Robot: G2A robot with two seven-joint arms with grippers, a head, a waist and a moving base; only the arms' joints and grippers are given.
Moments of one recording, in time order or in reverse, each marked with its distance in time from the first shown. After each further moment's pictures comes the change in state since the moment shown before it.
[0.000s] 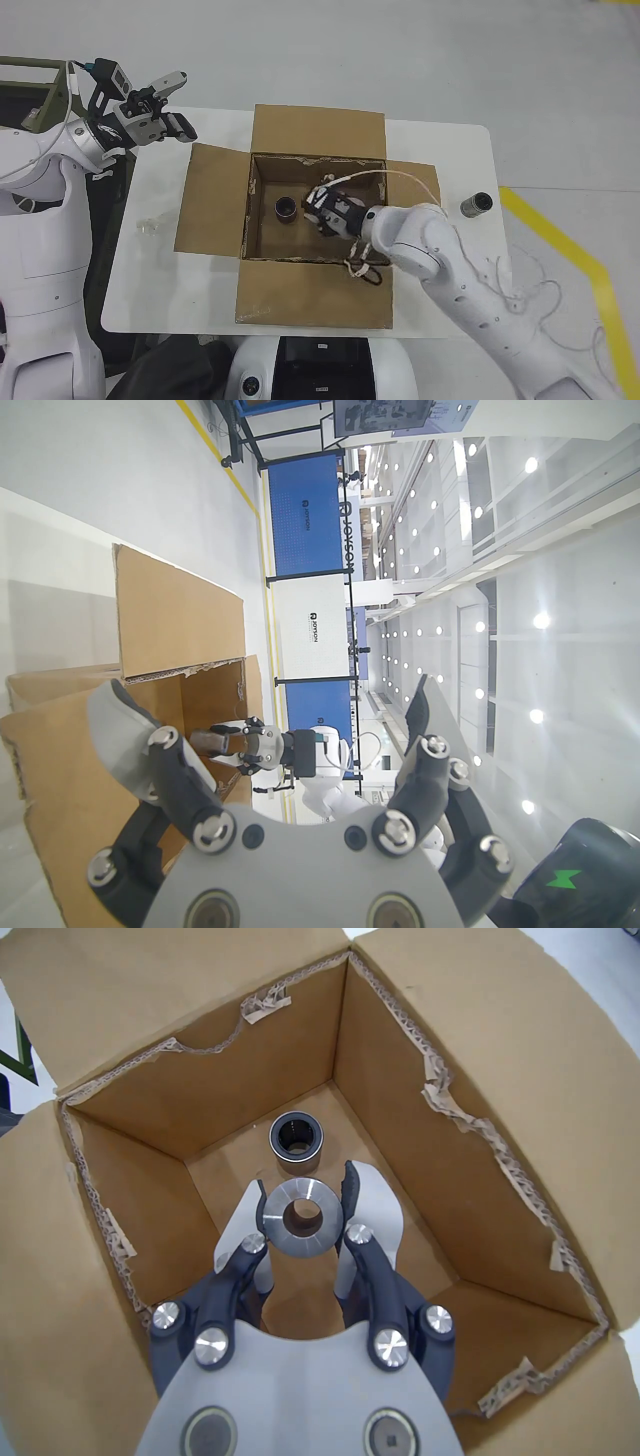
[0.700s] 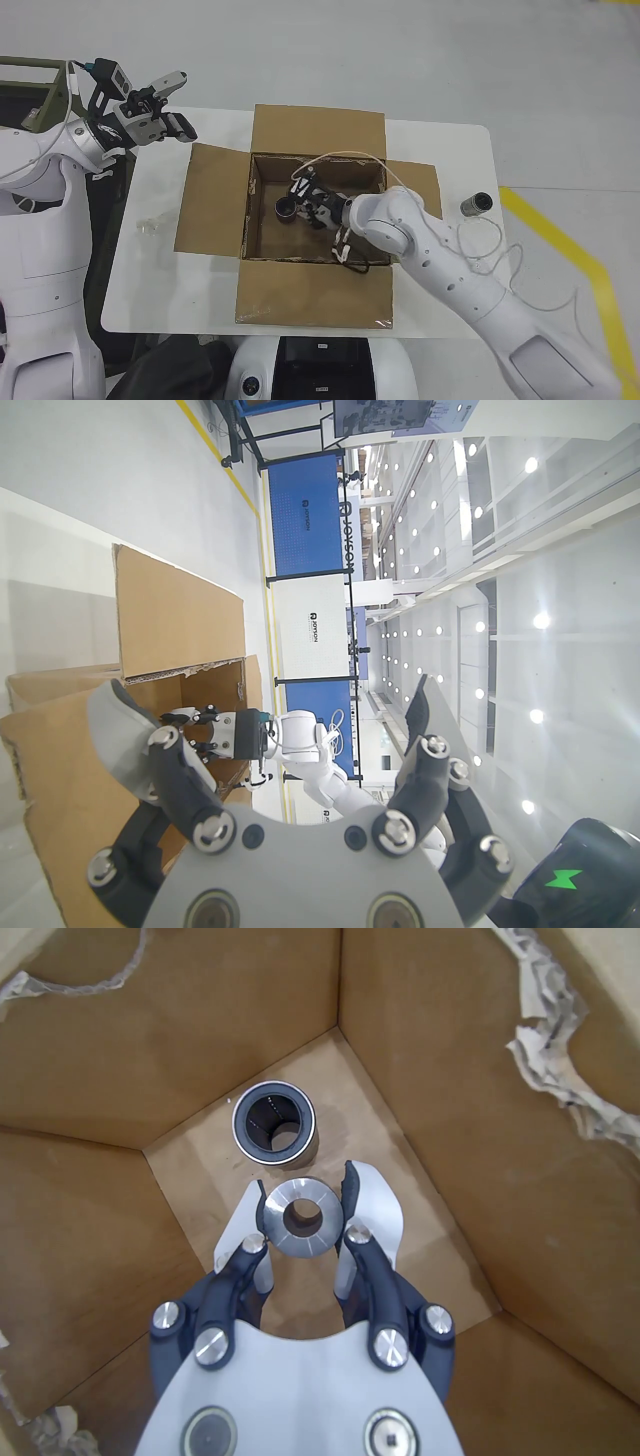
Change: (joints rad) left arm 0.000 0.000 0.000 0.000 0.000 0.000 0.000; right arm 0.178 -0.090 -0.150 0.319 0.067 0.010 -0.008
